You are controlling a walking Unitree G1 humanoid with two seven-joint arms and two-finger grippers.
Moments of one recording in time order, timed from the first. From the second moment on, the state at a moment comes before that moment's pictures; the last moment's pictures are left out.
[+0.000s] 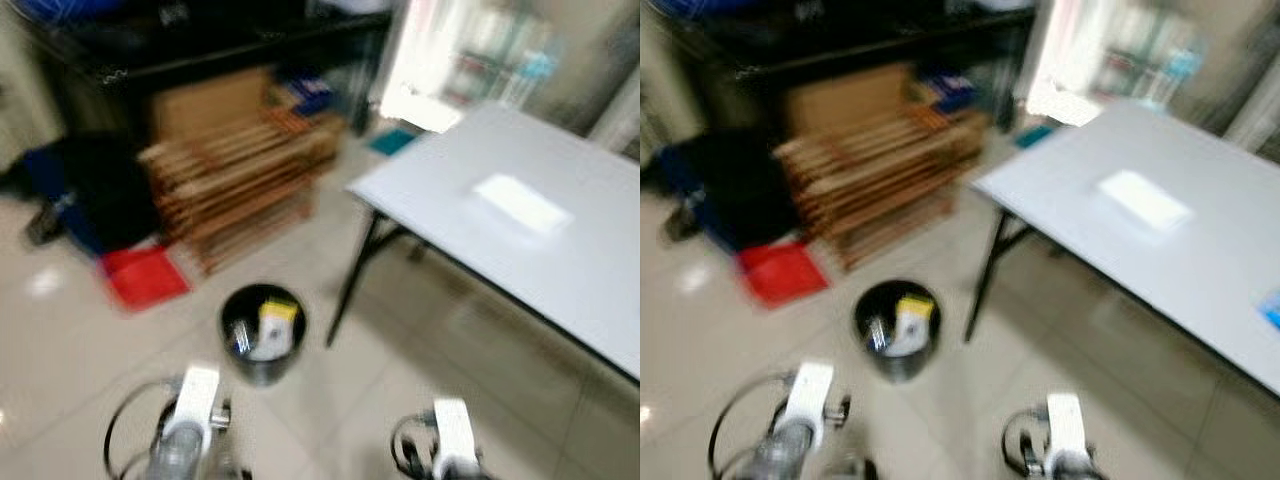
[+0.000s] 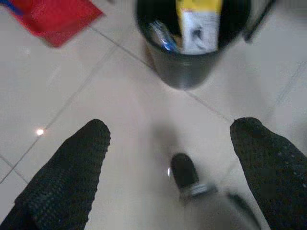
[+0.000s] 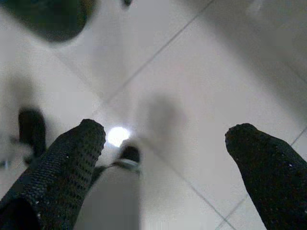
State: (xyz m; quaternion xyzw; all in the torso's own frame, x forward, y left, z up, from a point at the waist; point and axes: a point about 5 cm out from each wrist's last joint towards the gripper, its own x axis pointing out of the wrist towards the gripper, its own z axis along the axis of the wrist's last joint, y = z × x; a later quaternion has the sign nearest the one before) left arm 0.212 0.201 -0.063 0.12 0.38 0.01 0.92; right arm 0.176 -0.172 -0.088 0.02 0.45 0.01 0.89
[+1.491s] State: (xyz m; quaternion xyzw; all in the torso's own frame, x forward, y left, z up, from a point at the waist) left arm 0.316 0.197 0.061 0.14 0.04 0.05 0.99; right arm 0.321 -0.159 0.053 0.01 0.06 0.03 1.00
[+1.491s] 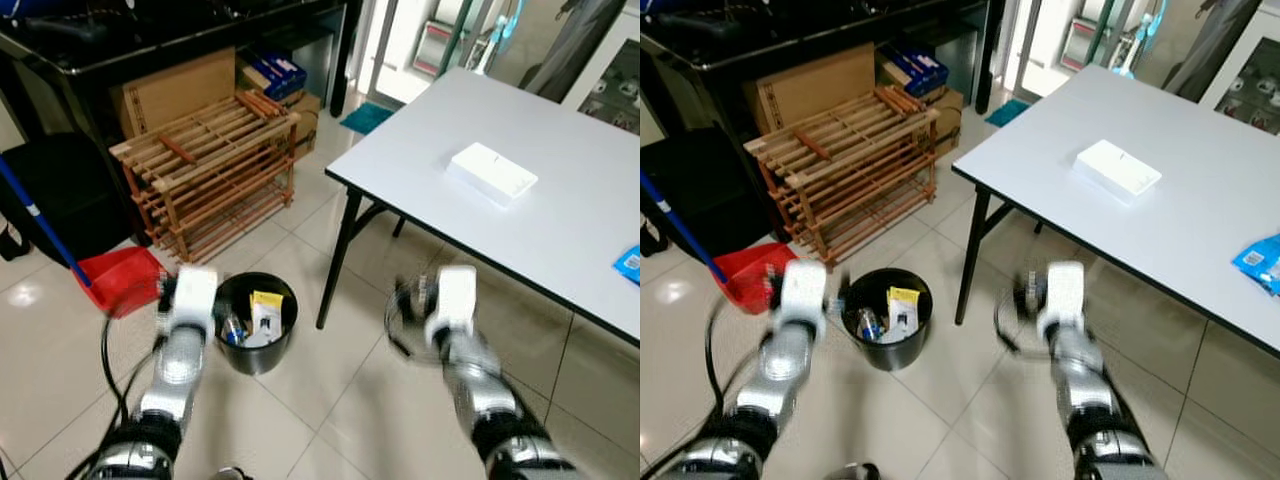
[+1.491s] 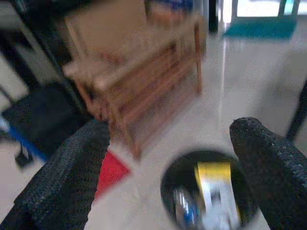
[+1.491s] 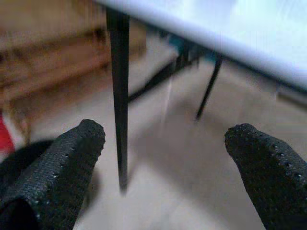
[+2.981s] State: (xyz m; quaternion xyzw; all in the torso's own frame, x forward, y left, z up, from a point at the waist) left arm 0.344 0.146 0.140 0.11 -0.08 -0.01 0.99; right arm 0.344 -0.108 0.136 0.04 -0.08 0.07 0.99
